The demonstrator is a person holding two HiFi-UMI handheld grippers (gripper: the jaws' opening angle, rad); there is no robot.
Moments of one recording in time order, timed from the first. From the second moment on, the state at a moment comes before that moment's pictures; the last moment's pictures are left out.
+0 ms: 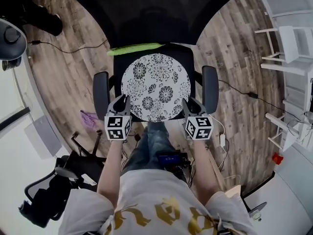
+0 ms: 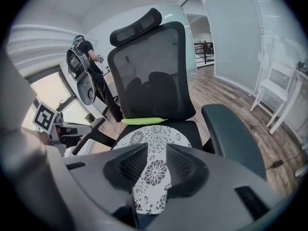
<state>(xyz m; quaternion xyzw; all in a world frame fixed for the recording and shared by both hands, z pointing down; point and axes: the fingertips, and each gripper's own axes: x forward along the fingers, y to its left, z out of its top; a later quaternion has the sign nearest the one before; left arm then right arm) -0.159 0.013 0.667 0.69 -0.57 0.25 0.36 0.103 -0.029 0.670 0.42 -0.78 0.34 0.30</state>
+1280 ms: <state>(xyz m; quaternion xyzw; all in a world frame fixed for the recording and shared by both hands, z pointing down) -0.205 0.034 0.864 0.54 -0.59 0.37 0.47 0.144 -0.075 0.838 0.48 -0.69 0.32 0.43</state>
